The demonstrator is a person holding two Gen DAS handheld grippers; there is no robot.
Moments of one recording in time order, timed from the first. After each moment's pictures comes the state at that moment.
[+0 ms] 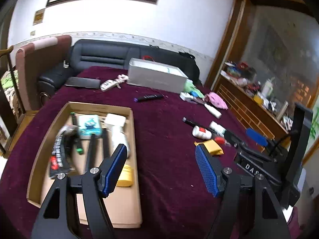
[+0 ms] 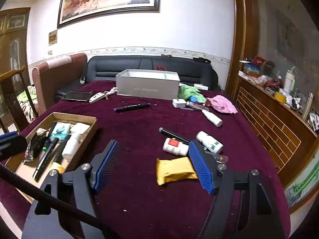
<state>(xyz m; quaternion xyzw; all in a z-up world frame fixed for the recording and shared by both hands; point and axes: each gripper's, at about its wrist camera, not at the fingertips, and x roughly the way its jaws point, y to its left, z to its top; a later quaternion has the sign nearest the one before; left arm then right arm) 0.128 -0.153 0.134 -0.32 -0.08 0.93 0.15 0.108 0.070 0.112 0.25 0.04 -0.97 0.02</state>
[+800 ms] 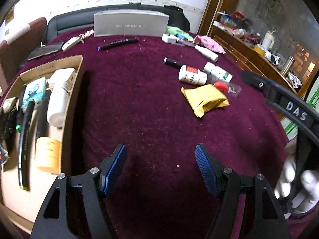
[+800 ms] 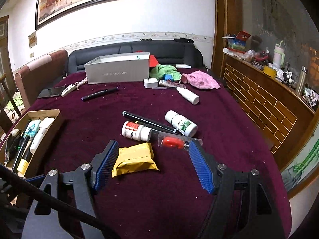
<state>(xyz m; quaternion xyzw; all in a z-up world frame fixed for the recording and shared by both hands) 0.084 -0.058 0.036 -0.45 -0.01 0.87 0.19 0.078 0.145 0.079 0.31 0.00 -0.95 -0.03</state>
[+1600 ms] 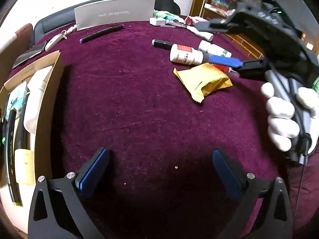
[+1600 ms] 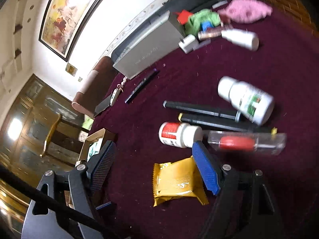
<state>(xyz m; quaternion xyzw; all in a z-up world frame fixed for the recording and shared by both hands) 0.070 -0.035 0.013 -0.48 0.05 0.85 0.21 -0.029 0.212 0.019 0.41 -0.30 -0.83 0.22</state>
